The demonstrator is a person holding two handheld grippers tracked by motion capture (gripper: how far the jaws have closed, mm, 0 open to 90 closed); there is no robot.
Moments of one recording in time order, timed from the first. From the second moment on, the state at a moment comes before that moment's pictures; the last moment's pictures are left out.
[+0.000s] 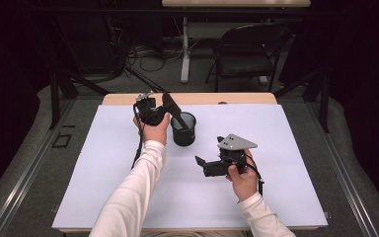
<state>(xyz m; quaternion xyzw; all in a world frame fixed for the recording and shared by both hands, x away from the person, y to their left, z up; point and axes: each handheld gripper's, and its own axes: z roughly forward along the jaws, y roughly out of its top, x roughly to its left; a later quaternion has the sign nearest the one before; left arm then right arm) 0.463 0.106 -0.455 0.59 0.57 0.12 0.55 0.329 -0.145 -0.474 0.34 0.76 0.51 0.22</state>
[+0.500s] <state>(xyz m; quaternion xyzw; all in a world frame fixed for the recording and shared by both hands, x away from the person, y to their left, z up) 0.464 0.111 -0.459 0.59 0.58 0.12 0.55 0.329 -0.145 -0.475 0.34 0.76 0.51 0.22</state>
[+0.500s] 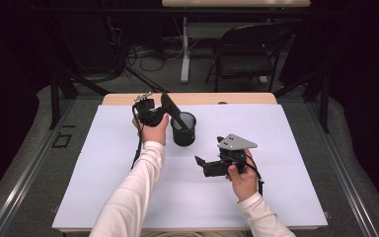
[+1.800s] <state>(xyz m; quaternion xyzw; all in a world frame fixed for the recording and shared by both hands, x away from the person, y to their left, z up) 0.467 0.129 -0.471 0.56 0.62 0.11 0.54 0.330 -0.144 -0.476 0.34 0.76 0.51 0.21</state>
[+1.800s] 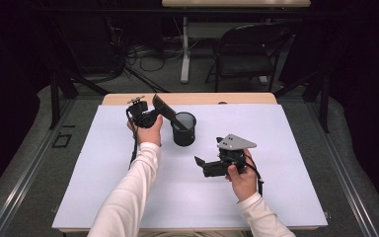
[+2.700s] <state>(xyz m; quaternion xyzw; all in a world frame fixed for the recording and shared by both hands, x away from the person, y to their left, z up) 0.465 0.133 -0.471 0.56 0.62 0.13 0.54 0.330 -0.145 -0.477 0.34 0.77 0.50 0.22</state>
